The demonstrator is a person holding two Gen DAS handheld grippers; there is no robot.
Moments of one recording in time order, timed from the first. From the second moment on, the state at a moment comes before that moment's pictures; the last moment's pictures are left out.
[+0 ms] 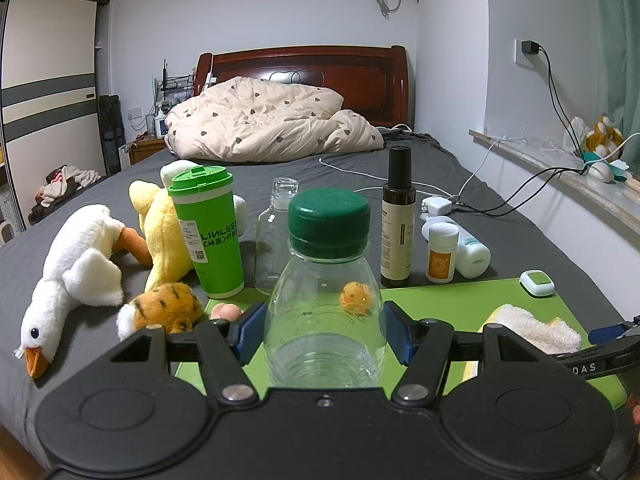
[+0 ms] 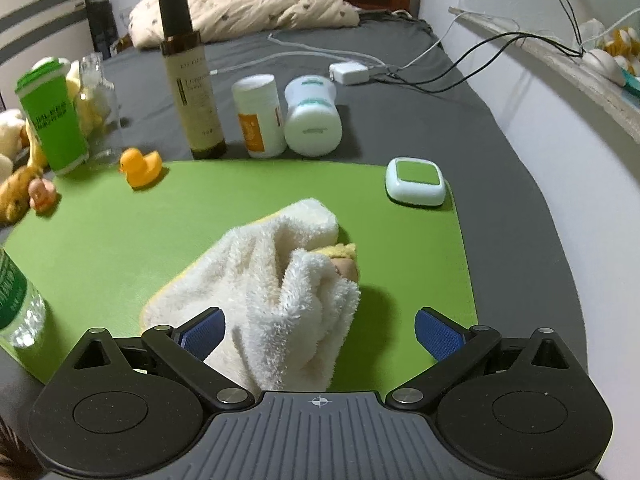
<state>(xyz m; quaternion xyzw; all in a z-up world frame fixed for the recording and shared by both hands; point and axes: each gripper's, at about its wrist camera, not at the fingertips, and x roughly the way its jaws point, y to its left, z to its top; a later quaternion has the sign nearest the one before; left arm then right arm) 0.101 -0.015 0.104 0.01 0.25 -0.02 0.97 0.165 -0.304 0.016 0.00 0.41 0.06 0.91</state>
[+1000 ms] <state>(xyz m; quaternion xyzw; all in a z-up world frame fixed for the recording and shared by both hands) 0.102 -0.013 0.105 0.01 0.25 -0.02 0.97 0.161 -0.304 0.025 0.04 0.41 0.06 0.91</state>
